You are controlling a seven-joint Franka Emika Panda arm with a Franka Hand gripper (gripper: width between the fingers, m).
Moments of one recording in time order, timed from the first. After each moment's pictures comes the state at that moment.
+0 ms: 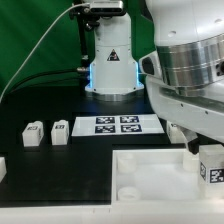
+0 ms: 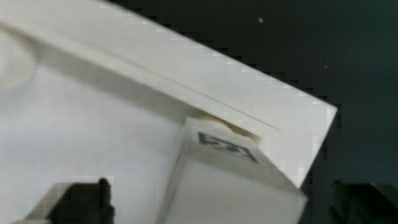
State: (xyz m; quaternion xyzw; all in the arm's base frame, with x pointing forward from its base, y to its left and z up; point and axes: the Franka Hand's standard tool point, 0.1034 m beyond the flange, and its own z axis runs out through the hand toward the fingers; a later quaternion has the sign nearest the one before) arm 0.625 0.114 0.076 -0.89 0.45 0.05 0.09
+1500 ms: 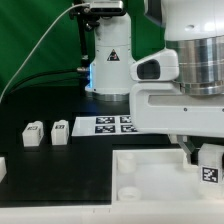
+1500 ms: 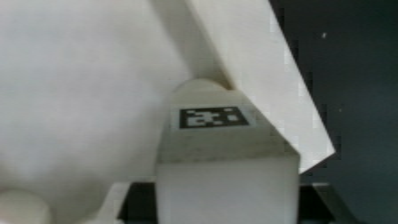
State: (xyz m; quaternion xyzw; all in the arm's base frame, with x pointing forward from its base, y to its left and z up) arm 0.630 0.109 0.073 -0.95 0.31 0.00 0.06
